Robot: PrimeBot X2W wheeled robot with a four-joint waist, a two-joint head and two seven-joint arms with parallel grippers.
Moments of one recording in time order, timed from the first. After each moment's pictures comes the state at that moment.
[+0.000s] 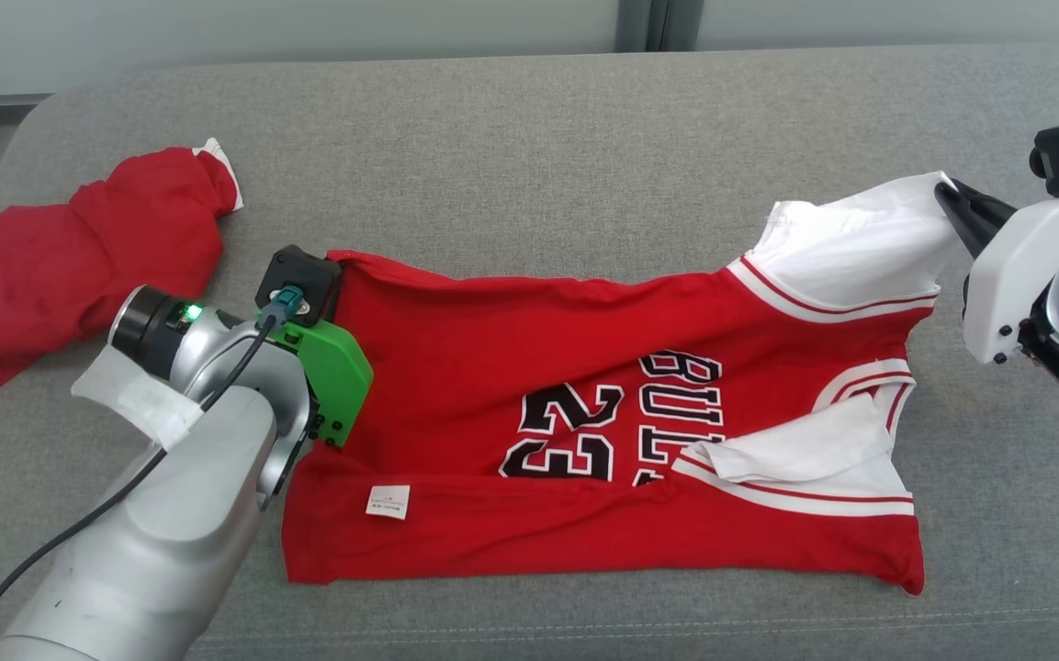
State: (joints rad) left arm -0.76 0.29 -0.78 0.71 -0.41 0.06 -0.01; right arm -0.56 -0.52 0.21 0.19 0.45 0.13 0.46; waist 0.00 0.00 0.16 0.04
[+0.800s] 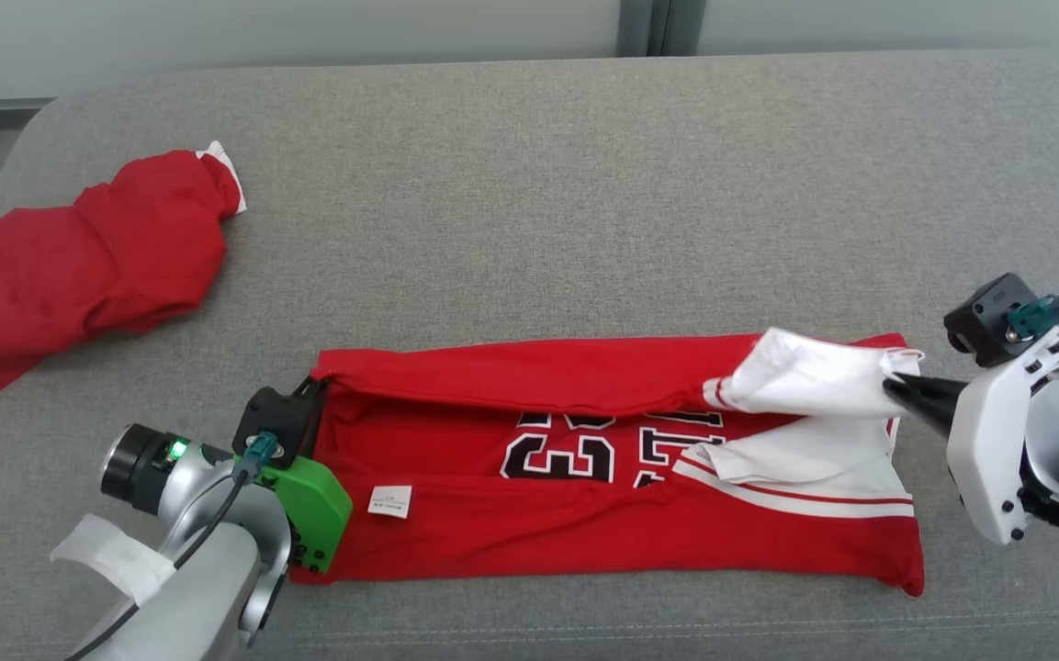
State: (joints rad) left arm -0.53 0.37 -0.78 0.61 -0.45 0.13 -0.14; right arm -0.39 -0.82 0.50 -0.06 0.69 0.13 0.54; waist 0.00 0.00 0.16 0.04
